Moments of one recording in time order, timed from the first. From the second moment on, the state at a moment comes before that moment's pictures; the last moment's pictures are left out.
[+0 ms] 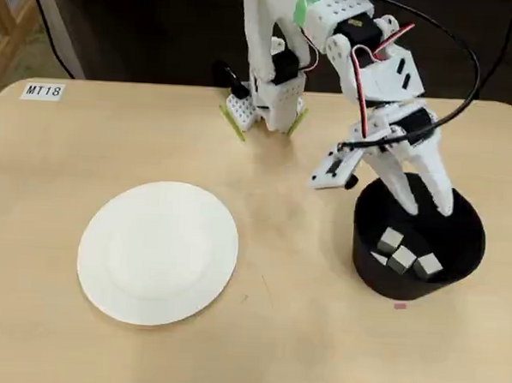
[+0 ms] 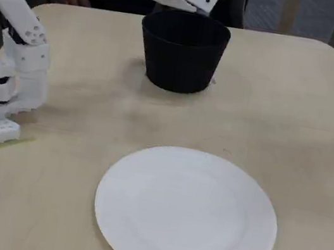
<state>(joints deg) -31.0 120.6 118.9 34.7 -8.0</state>
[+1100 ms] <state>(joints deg) -2.8 185.8 162.9 62.0 -8.7</state>
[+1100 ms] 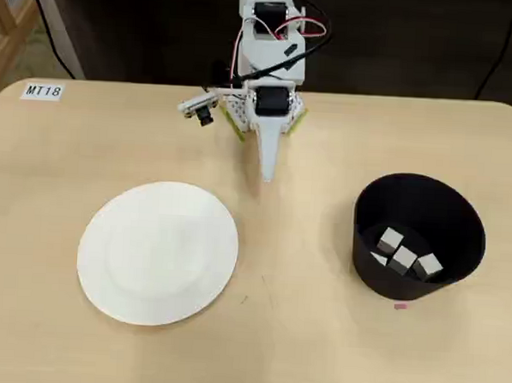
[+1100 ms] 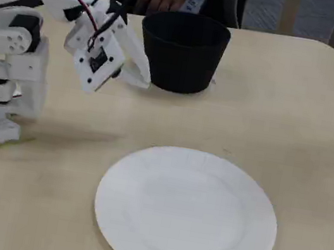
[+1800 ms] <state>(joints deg) -1.9 186.2 171.1 61.3 -8.6</state>
